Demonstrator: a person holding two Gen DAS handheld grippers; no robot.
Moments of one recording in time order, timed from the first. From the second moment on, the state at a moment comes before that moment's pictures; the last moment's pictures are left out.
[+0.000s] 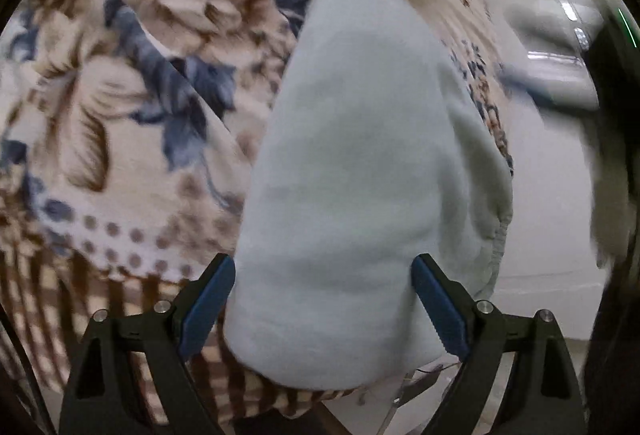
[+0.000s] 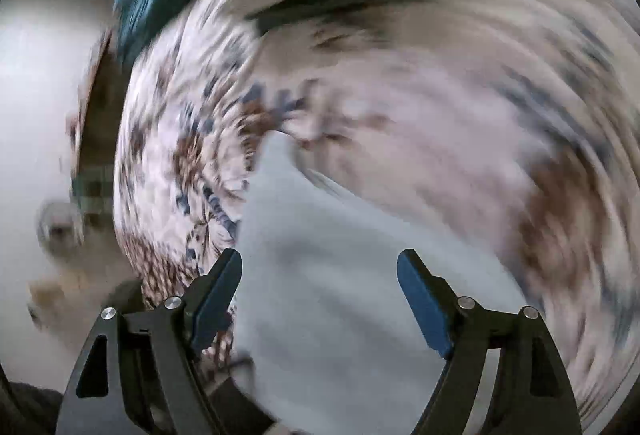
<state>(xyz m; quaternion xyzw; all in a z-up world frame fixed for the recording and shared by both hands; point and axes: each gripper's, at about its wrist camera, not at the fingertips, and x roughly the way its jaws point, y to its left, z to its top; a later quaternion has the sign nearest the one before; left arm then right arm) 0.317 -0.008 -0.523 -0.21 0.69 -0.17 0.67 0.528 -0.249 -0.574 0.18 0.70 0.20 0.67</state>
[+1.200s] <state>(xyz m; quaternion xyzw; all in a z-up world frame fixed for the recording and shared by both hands) 0.222 -0.045 -0.494 -0.29 0.65 -0.01 0.70 0.501 -0.412 -0.652 0.22 0.75 0.17 0.60</state>
